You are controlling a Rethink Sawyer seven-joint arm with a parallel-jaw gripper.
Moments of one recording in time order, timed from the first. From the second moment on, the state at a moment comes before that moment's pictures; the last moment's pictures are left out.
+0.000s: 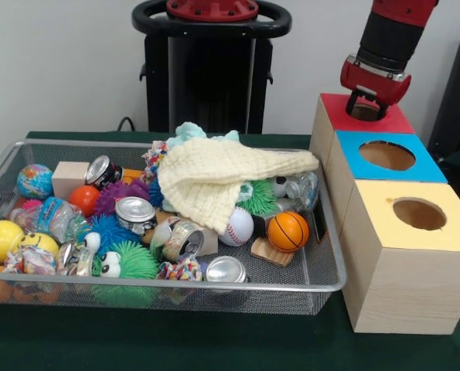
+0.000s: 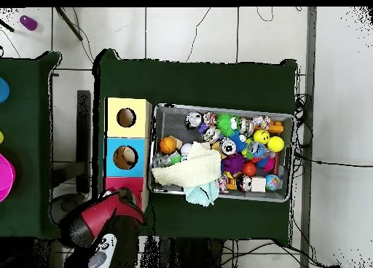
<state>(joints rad) 0.34 -0.67 -0.13 1.87 -0.28 0.37 2.95</state>
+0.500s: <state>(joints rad) 0.33 -0.68 -0.10 1.87 -0.28 0.46 2.95</state>
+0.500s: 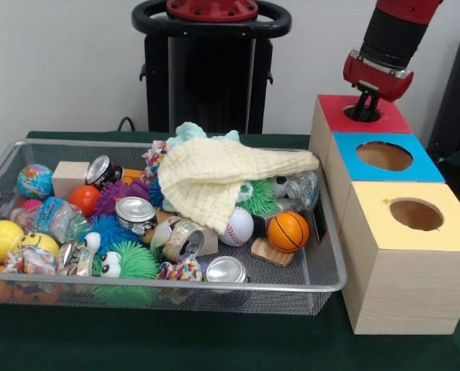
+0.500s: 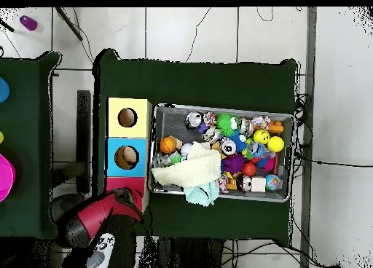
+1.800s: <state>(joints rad) 0.23 -0.86 -0.02 1.71 -0.36 0.93 2.93</state>
